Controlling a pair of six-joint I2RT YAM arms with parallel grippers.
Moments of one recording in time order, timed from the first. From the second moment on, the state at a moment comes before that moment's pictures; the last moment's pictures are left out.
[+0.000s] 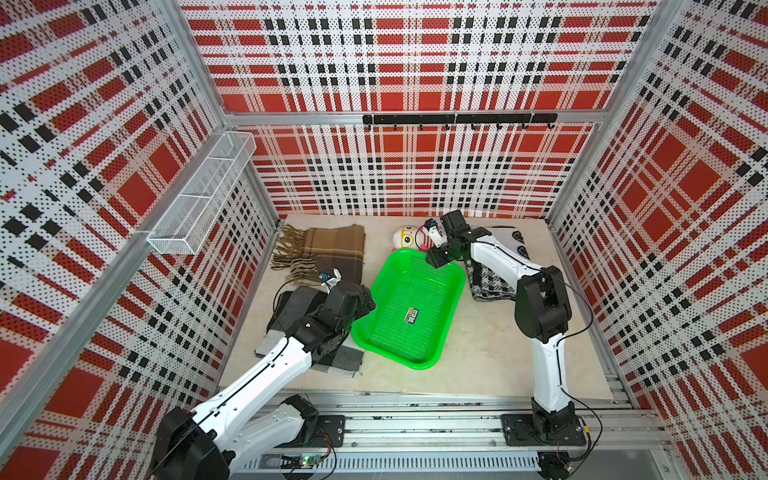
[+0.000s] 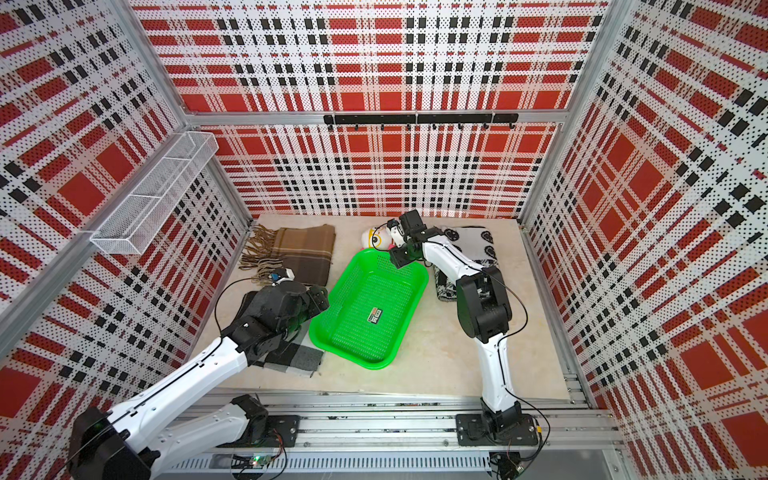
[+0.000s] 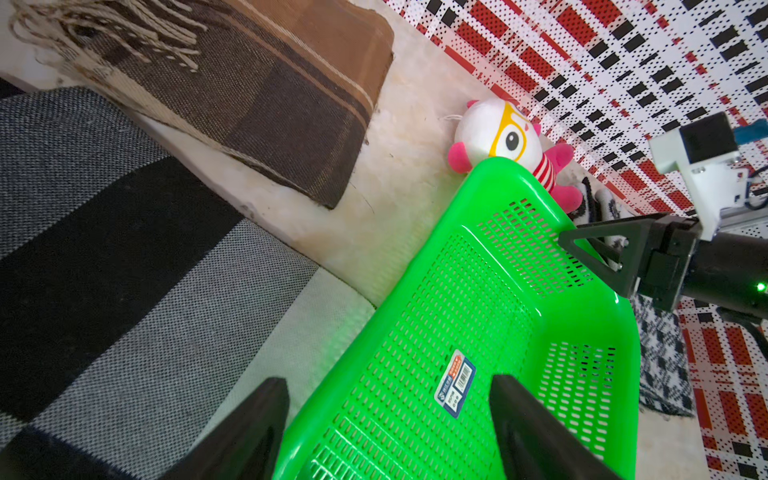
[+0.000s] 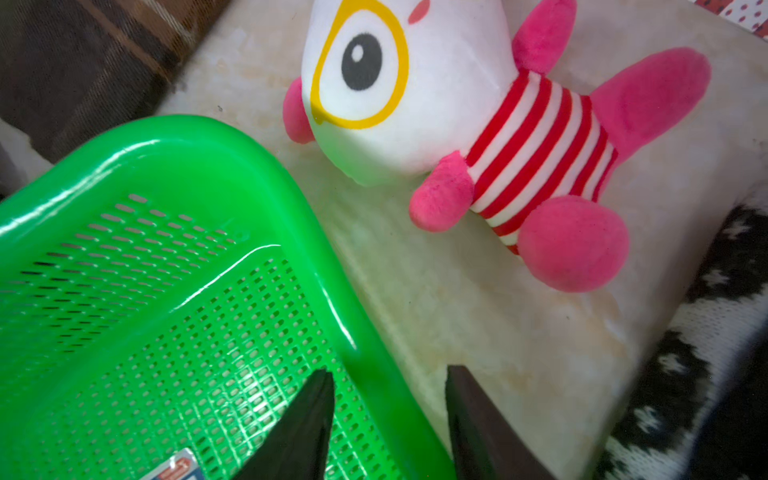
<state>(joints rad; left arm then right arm) -0.57 1.02 0.74 -0.40 -0.34 -0.88 0.42 2.16 1.83 -0.64 -0.16 -0.11</state>
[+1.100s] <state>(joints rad) -0.50 1.01 0.66 -0.34 -0.33 -0.87 0.37 1.69 1.20 -0.53 0.37 0.19</state>
